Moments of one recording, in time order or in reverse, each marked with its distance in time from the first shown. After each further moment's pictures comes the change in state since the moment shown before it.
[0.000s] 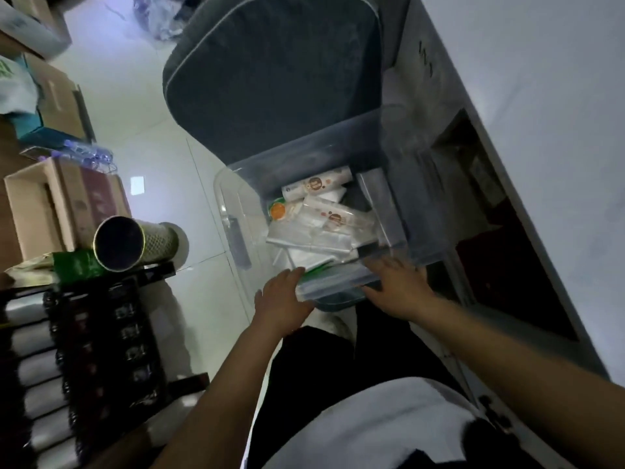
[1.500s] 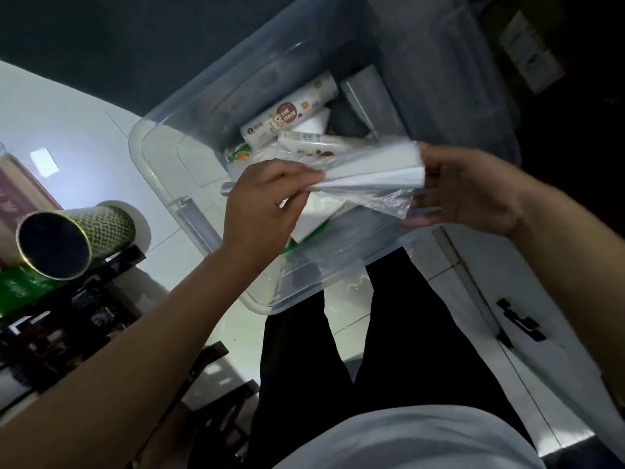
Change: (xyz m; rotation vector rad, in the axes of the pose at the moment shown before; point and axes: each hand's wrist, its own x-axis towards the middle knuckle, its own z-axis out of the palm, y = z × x) left_hand 0.112 0.004 -0.067 -0.110 0.433 0.820; right_hand 0.058 0.016 -0.050 1.517 -0.184 0.276
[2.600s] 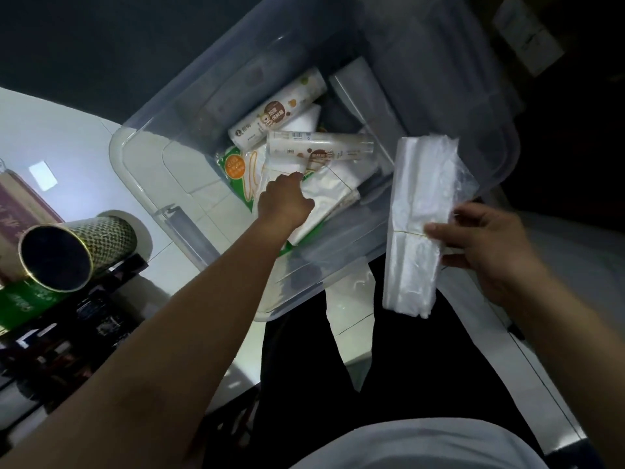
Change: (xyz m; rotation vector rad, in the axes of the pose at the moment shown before) left_hand 0.030 -0.076 0.113 0.257 -0.595 -0.640; right_hand -0.025 0.087 -0.002 0.073 0.517 -0.214
